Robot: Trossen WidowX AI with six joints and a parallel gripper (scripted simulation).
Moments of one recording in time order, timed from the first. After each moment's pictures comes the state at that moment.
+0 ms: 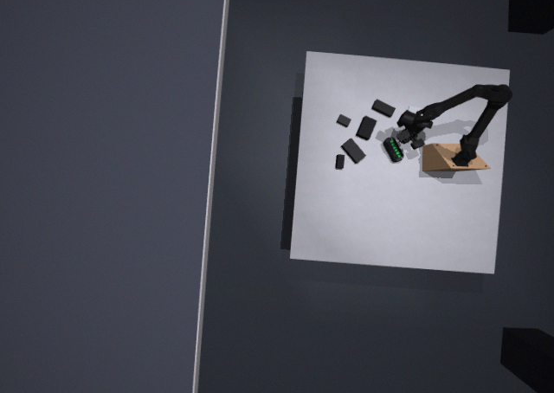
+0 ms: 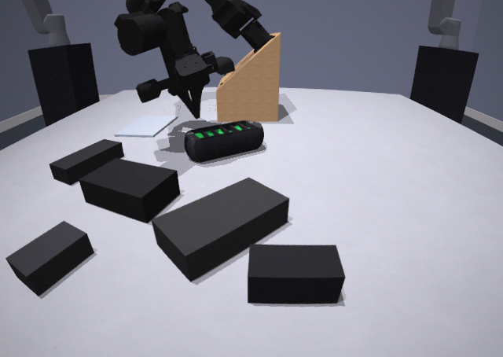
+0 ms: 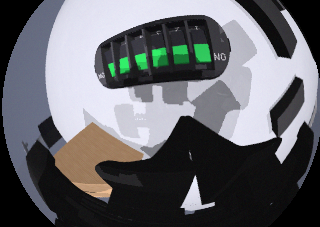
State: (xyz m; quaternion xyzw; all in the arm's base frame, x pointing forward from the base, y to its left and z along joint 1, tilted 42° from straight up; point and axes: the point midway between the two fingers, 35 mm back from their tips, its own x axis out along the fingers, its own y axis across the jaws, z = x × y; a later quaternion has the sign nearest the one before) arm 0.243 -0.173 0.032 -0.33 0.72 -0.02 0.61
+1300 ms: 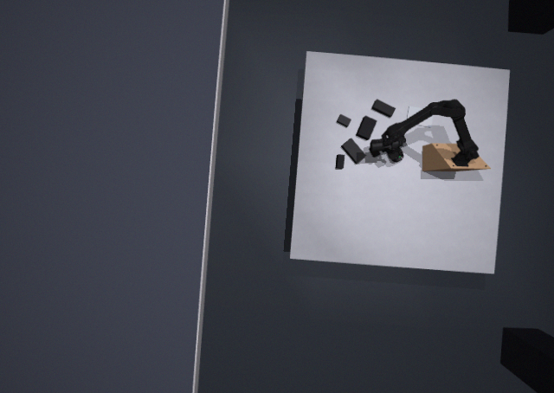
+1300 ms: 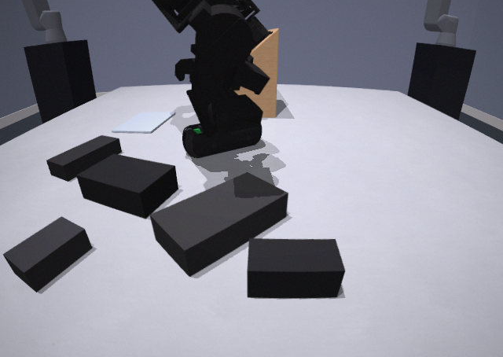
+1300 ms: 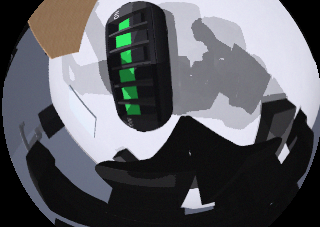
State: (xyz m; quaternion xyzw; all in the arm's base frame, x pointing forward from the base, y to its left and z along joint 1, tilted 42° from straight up) arm 0.361 -0.132 -0.004 -0.64 0.63 0.44 0.05
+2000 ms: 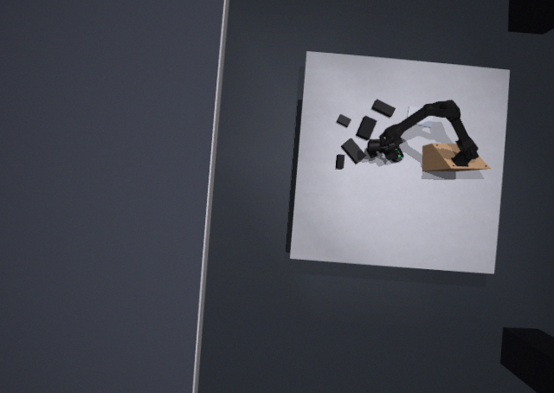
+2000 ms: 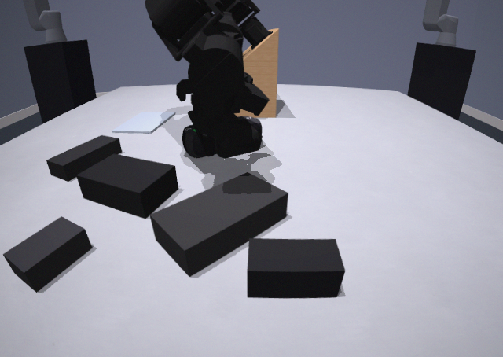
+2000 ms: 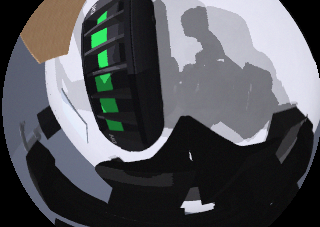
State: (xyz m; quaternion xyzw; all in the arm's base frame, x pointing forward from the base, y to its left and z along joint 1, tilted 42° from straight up) arm 0.363 -0.155 -0.029 -0.64 0.63 0.44 0.04
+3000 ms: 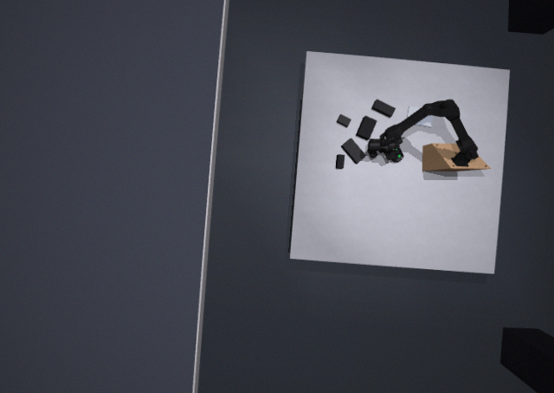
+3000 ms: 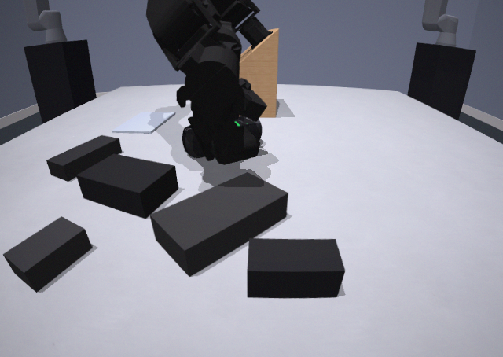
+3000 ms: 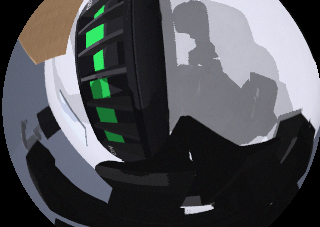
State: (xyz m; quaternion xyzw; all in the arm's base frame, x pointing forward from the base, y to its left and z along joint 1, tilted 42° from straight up) arm 0.356 -0.165 -0.037 -0.63 0.63 0.45 0.04
